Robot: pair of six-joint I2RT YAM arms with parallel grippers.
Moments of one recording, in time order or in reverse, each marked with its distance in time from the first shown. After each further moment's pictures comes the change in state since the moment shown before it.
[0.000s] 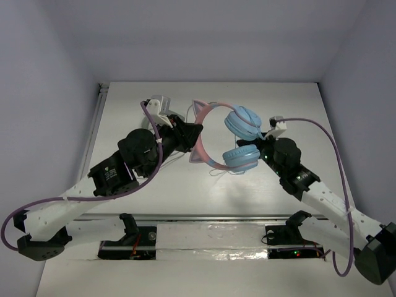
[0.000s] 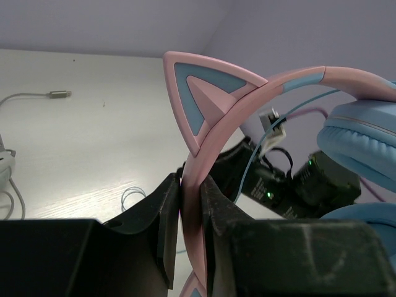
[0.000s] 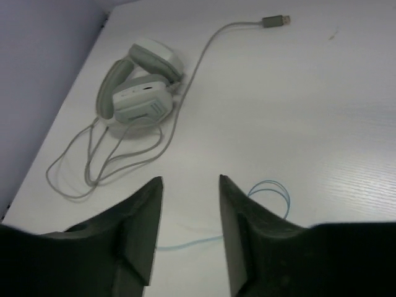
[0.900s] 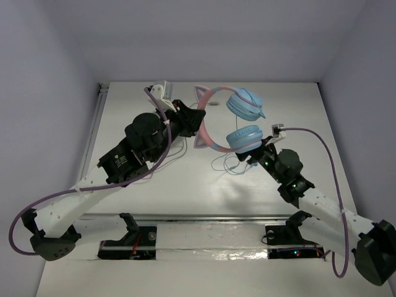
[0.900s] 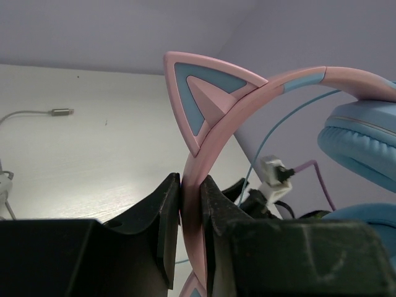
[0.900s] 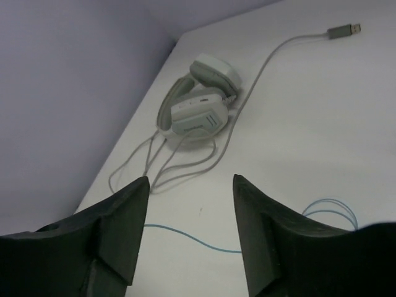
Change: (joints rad) left arm 0.134 0.109 0.061 0.073 0.092 -0.018; right arm 0.000 -0.009 -0.238 0.421 -0.146 0.146
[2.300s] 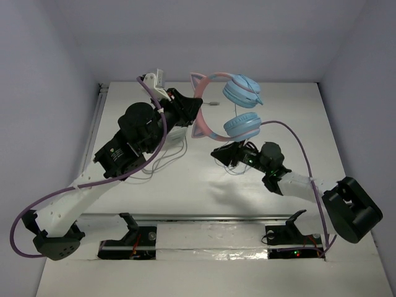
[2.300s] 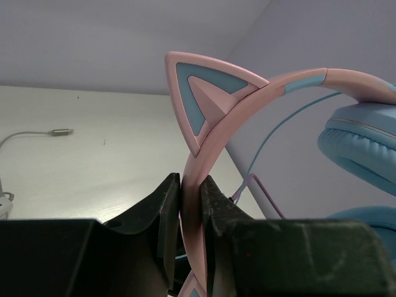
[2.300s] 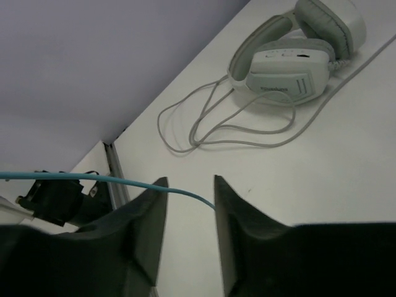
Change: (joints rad) left arm 0.077 0.037 0.098 -0.010 0.057 -0.005; right arm 0.016 0.376 0.046 0.373 -0.426 -0.041
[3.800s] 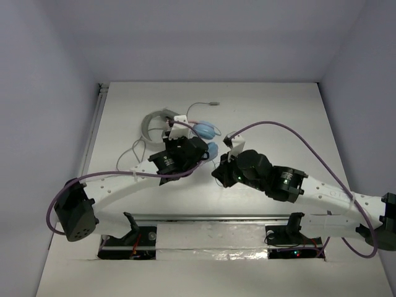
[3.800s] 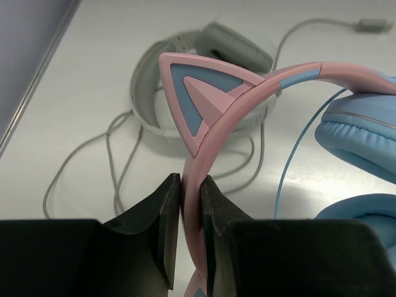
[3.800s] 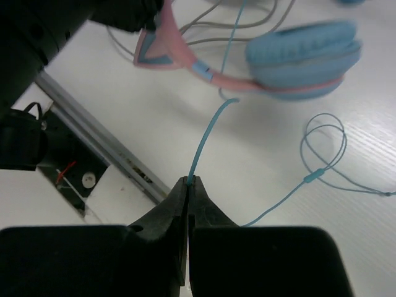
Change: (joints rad) left arm -0.066 0.215 -0.386 -0.171 -0.829 -0.022; right arm 0.529 -0.248 0.450 -1.217 0.650 -0.056
